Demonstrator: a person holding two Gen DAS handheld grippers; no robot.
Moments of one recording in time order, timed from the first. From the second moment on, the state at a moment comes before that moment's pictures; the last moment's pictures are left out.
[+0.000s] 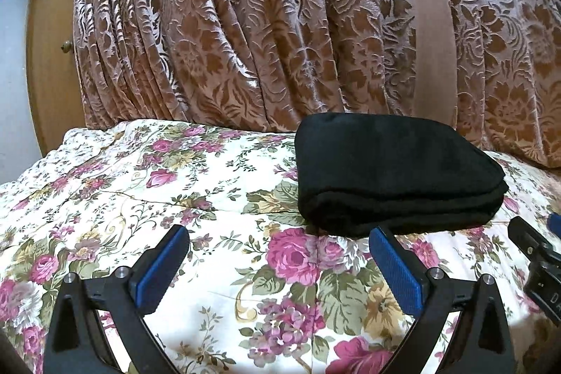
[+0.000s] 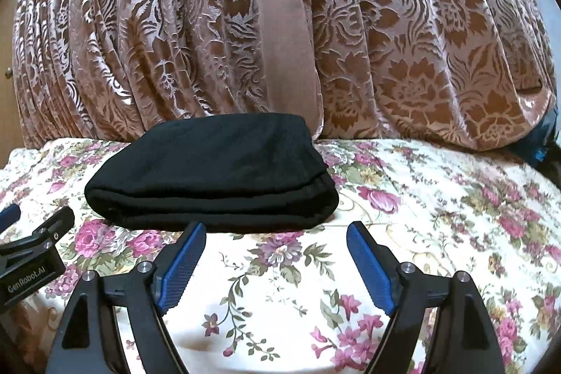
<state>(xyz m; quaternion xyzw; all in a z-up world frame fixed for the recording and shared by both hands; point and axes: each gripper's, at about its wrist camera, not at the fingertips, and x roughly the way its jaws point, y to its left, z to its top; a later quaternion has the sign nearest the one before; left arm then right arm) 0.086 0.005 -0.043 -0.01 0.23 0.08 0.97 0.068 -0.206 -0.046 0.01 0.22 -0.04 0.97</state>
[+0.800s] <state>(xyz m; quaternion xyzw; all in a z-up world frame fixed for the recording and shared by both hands) 0.086 -0.003 -0.046 0.00 0.23 0.05 0.97 0.071 -0.209 -0.054 0.02 0.24 -0.04 0.97</state>
